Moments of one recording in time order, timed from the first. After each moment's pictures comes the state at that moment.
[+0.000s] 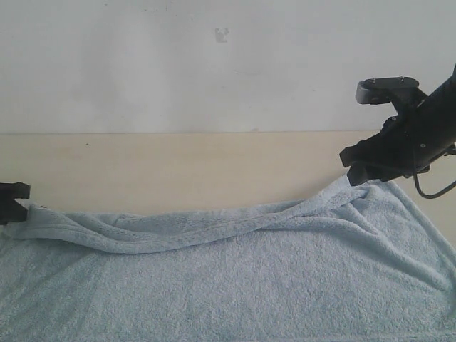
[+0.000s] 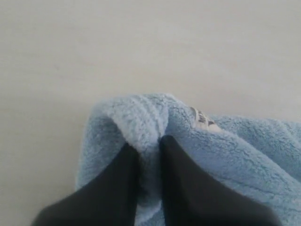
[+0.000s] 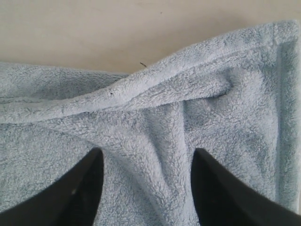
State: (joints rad) left arm 0.32 1.97 -1.03 -1.05 0.46 1.09; right arm 0.08 1.77 -1.19 0.36 0.63 -0.44
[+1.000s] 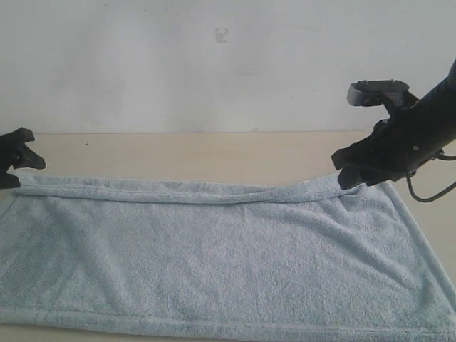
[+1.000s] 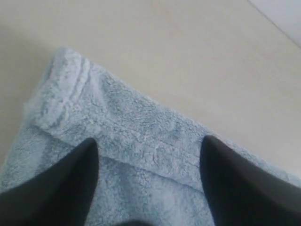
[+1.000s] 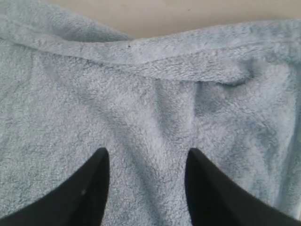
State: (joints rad) left arm 0.32 2.08 -1.31 -1.10 0.54 0.76; right arm 0.09 1.78 -1.19 0.46 0.66 -0.53
